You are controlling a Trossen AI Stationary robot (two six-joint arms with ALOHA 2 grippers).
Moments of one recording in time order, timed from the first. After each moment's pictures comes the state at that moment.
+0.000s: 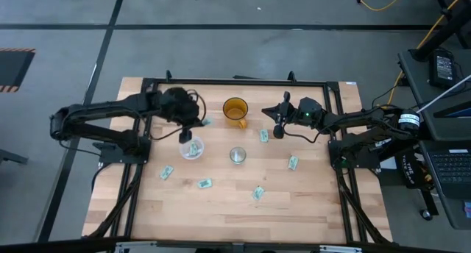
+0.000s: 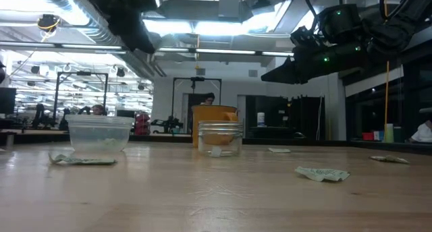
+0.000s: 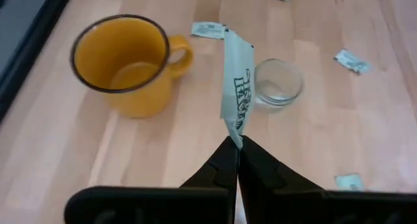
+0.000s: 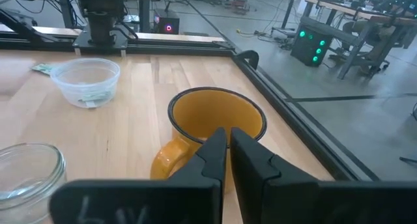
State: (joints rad) left arm 0.29 1.06 0.88 -0.60 0.18 0.07; right arm -0.38 1.33 0.38 0.77 -0.08 -0.16
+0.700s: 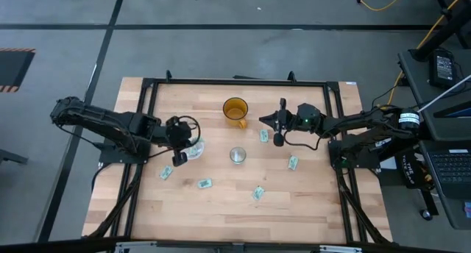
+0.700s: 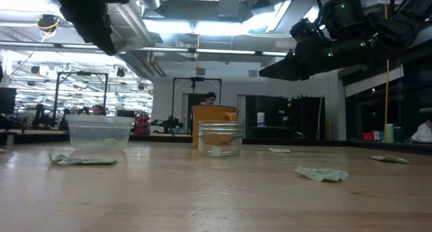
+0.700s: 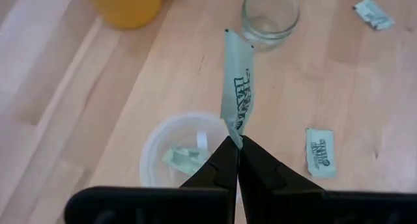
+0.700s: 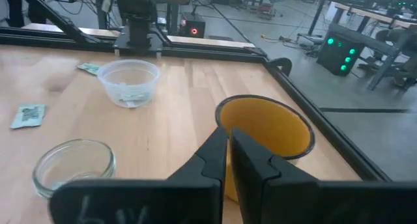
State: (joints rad) left arm -0.19 1.02 0.87 -0.83 -0.25 -0.49; right arm -0.27 1.33 0.38 0.77 -0.08 -0.16
